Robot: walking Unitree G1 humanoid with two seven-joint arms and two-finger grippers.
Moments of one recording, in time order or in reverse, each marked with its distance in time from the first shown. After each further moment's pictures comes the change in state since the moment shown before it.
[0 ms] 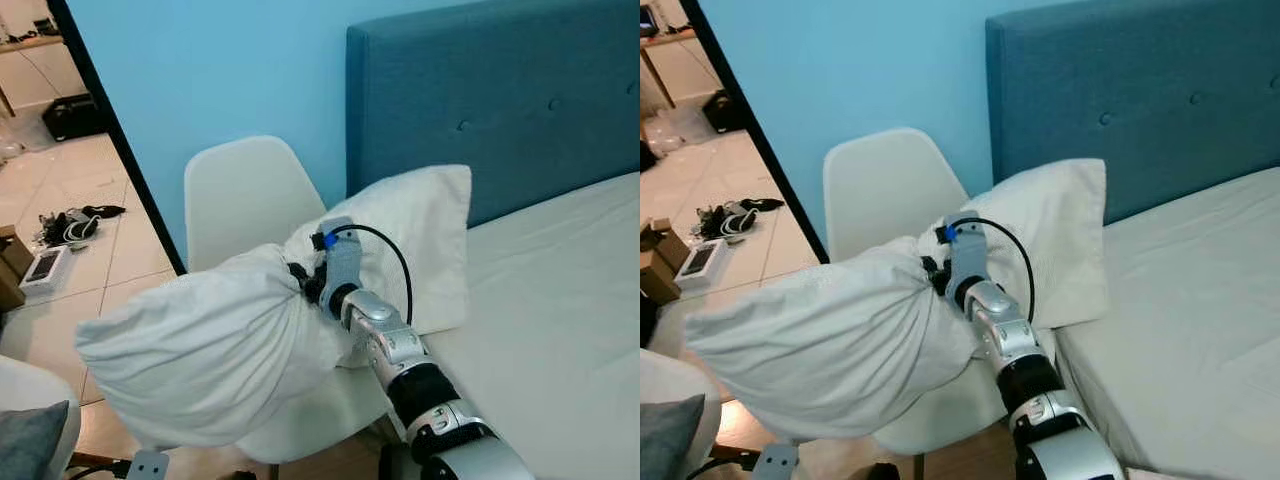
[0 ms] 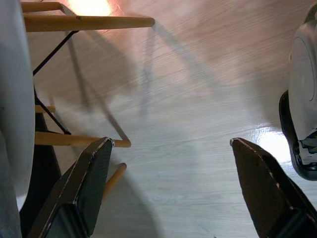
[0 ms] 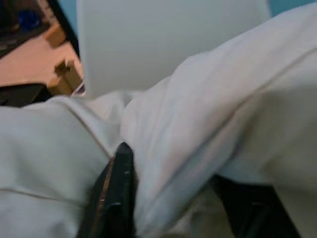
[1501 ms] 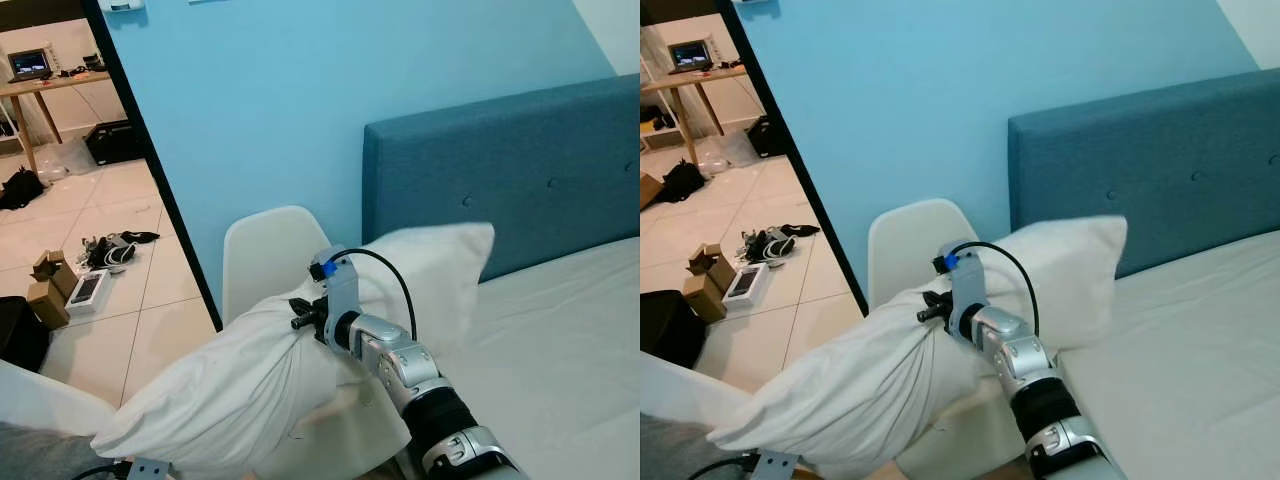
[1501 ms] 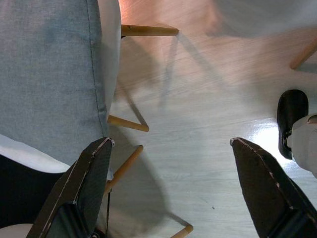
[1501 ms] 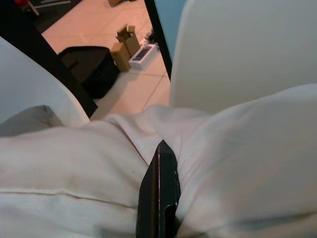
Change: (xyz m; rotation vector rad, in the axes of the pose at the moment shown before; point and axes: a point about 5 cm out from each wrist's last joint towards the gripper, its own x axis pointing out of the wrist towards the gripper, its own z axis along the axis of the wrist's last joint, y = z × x) left arm 0.000 -0.001 -0.001 0.002 0.002 -0.014; right arm -0.020 0.006 -0.038 0.025 0.237 0.197
